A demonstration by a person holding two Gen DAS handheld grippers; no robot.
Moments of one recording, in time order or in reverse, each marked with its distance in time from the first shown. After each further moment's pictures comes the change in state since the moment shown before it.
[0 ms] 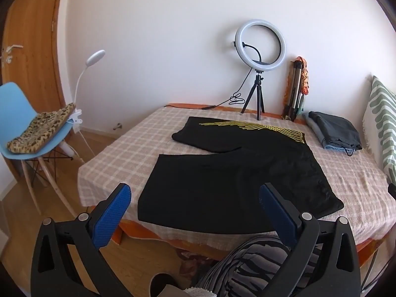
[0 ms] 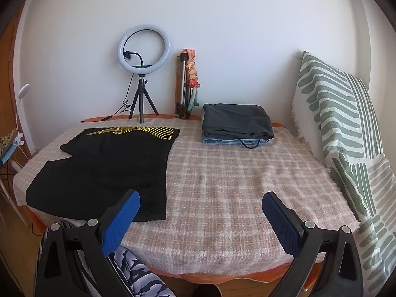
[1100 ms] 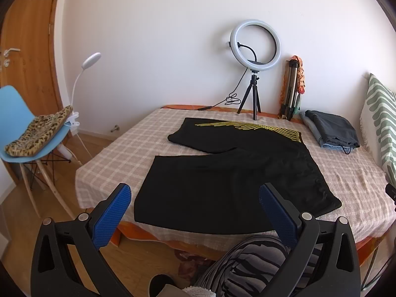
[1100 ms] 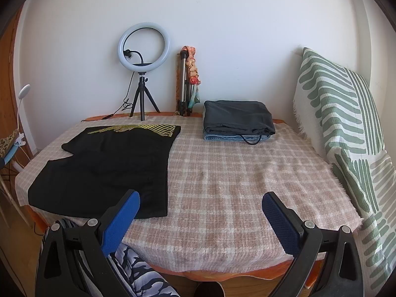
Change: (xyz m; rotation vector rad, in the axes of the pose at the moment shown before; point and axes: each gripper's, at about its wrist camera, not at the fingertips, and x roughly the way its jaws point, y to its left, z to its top) left arm -0.001 -0.008 0.002 0.018 -0.002 -0.012; right arm 0.002 0.000 -0.003 0.013 0.017 0.006
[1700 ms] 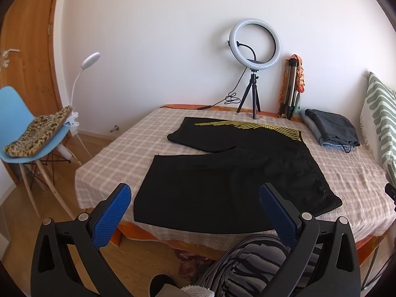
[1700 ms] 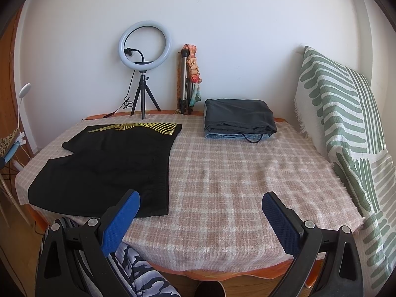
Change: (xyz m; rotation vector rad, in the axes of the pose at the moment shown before) left arm 0.001 0.001 -0.002 0.000 0.001 -0.005; right arm 0.003 0.002 -0.003 -0.001 0.005 0.005
